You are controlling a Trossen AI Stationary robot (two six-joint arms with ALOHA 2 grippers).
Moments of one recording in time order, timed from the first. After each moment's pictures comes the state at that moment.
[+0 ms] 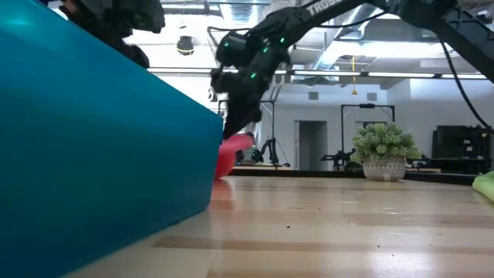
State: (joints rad) left arm -0.14 1.29 1.03 -0.99 0.04 -0.19; right arm -0.30 2.19 1.89 -0.83 -0.23 -0.18
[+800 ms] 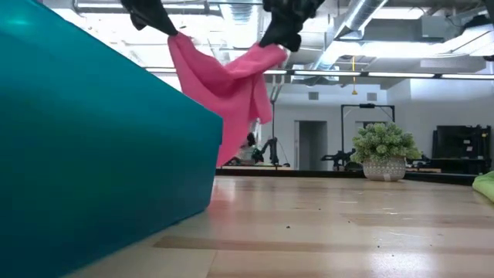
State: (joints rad) left arm 0.13 1.05 1.15 -0.79 -0.22 -0.05; right arm -0.43 1.76 1.89 -0.96 -0.32 -0.17
